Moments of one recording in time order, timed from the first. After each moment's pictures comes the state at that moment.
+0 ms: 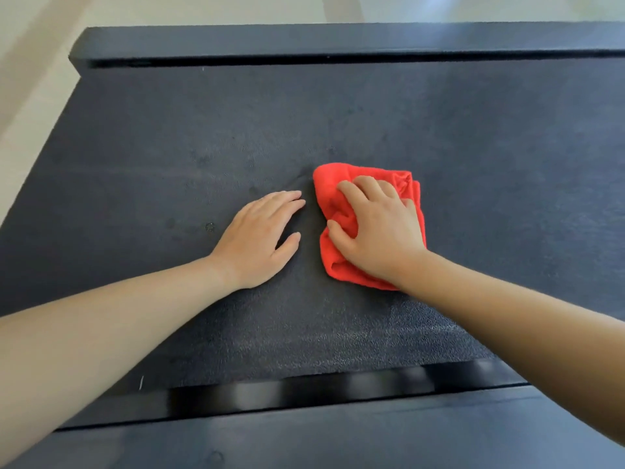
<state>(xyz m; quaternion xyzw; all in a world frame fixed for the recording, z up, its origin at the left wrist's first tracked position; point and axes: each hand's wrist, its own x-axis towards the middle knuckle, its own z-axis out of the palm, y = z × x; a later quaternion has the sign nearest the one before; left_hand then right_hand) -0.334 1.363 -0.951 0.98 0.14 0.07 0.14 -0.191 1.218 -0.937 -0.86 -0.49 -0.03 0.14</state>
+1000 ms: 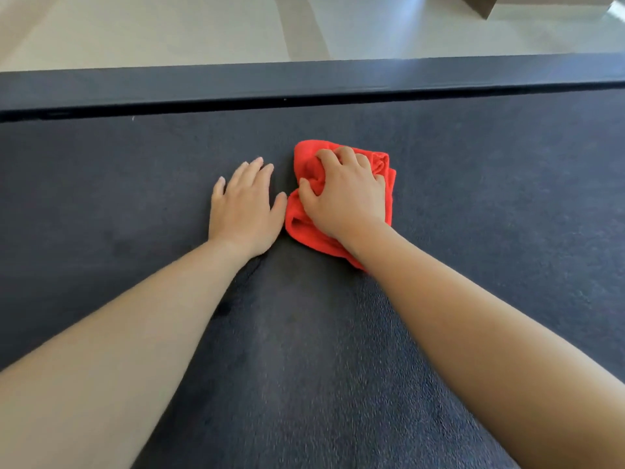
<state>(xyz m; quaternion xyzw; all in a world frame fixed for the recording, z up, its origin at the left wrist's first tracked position) -0.166 1.435 -0.960 0.94 0.32 0.09 0.11 -0.064 1.329 -0.950 -0.90 -0.38 -0.07 0.20</state>
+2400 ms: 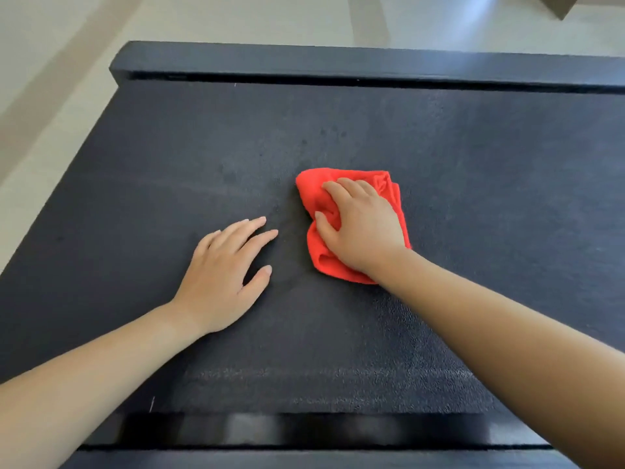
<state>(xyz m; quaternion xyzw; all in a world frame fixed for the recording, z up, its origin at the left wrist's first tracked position) -0.392 1.376 -0.945 0.96 0.26 0.04 0.13 -0.191 1.284 -0.935 -0.83 -0.54 0.01 0.16</state>
